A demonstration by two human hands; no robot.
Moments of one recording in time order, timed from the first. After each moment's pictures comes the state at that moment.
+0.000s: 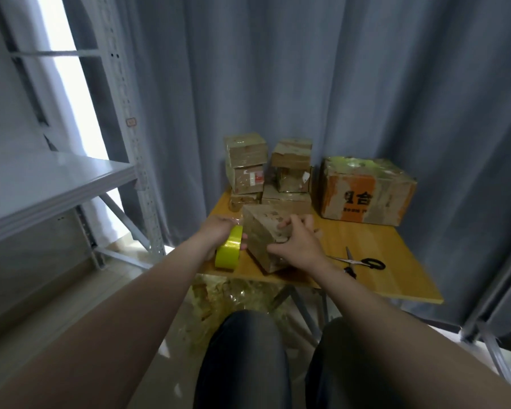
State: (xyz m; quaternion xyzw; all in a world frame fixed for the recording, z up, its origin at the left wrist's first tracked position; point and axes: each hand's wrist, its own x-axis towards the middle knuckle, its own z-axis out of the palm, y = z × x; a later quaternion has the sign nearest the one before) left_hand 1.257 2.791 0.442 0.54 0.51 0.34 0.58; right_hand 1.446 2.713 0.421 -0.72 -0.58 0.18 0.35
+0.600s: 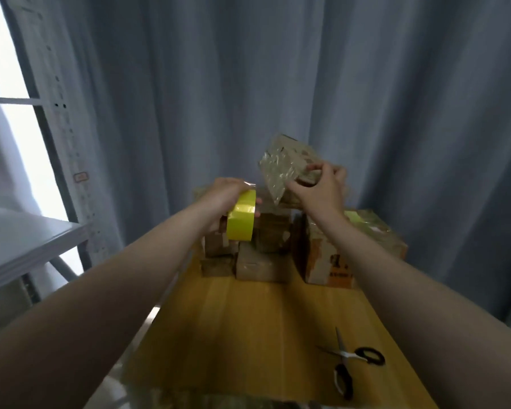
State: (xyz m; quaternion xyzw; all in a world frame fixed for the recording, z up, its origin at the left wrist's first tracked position) left_hand 1.362 2.902 0.611 0.60 0.39 0.38 0.58; right_hand 1.567 2.863 0.589 -0.68 -0.48 0.02 0.56
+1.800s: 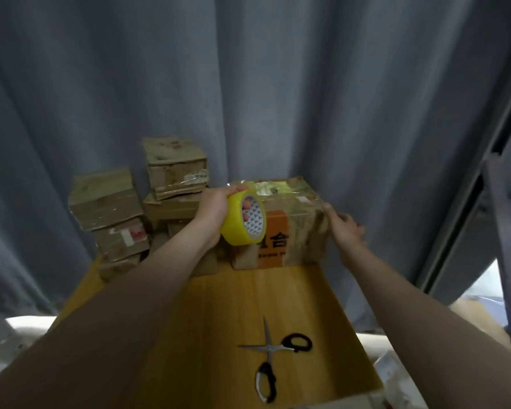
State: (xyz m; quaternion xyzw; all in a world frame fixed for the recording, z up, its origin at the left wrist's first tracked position) left_hand 1.552 2.893 0.540 0.53 0.39 0.38 0.65; right_hand 1.795 2.800 0.447 -0.82 -0.17 0.19 0.51
